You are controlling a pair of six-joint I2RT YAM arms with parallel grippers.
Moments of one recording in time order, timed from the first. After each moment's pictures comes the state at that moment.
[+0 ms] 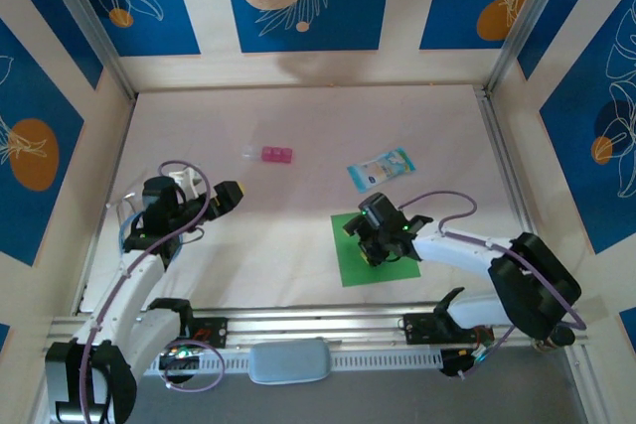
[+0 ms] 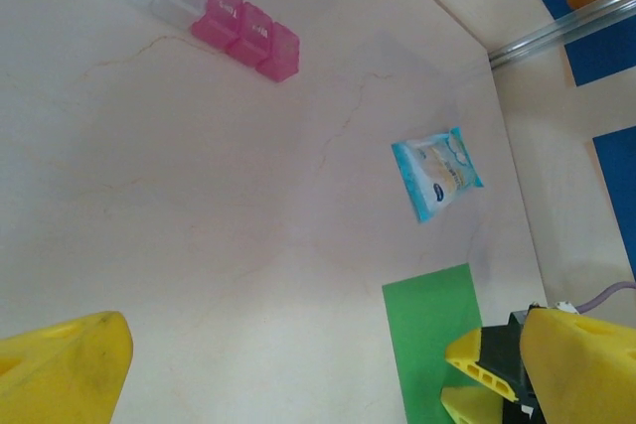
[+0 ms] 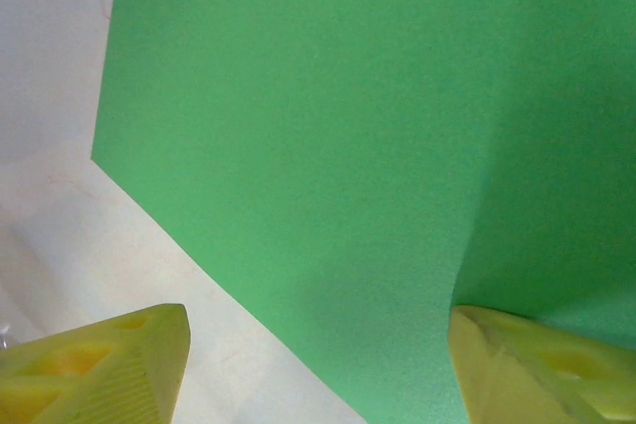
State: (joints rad) left arm -0.06 0.87 0.50 -0.18 0.56 -0.62; right arm 0.72 1.33 0.56 -0.28 -0.07 1.61
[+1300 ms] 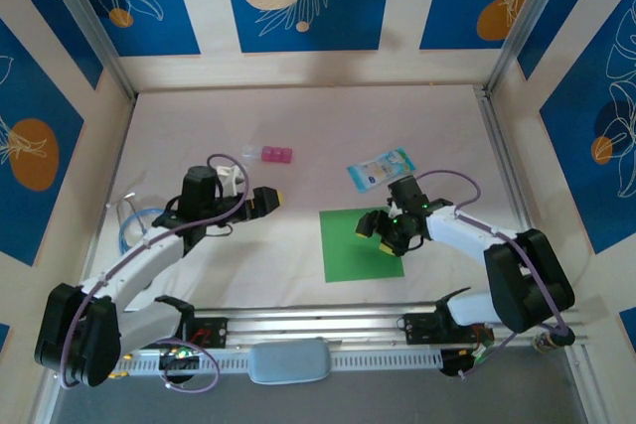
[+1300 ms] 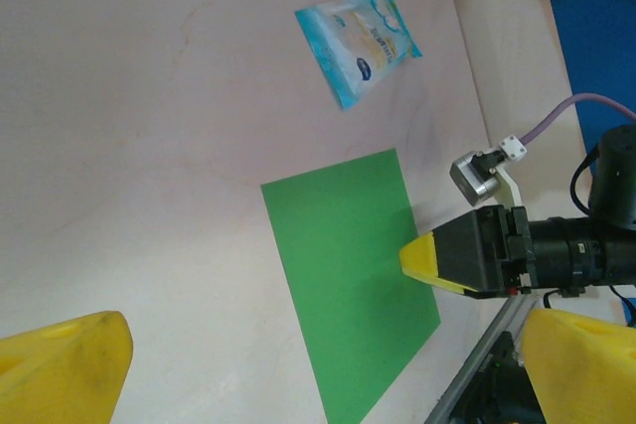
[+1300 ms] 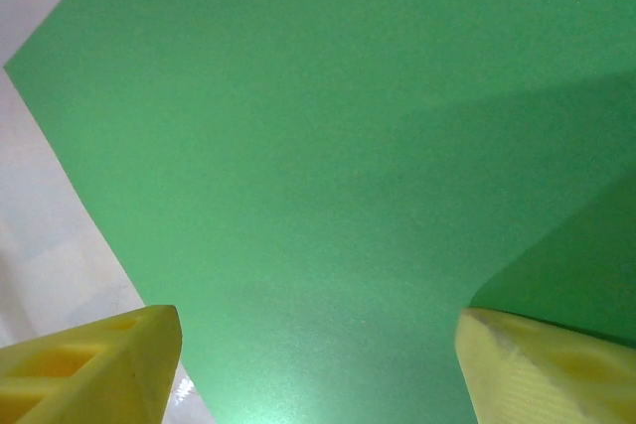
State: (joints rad) left arm -0.35 1.10 0.58 -0.09 0.59 -0.64; right arm 0.42 1.36 0.60 -0.45 -0.38 0.86
